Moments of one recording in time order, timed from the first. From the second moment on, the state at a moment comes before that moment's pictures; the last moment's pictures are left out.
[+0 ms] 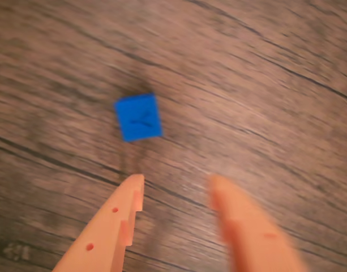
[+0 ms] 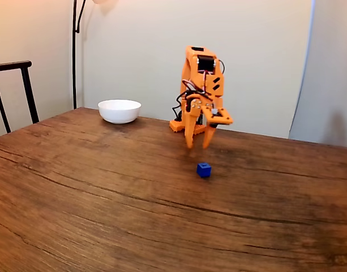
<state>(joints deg) -13.0 97.6 109.4 54.9 102.5</state>
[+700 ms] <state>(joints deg) -18.8 90.2 109.9 46.8 95.0</state>
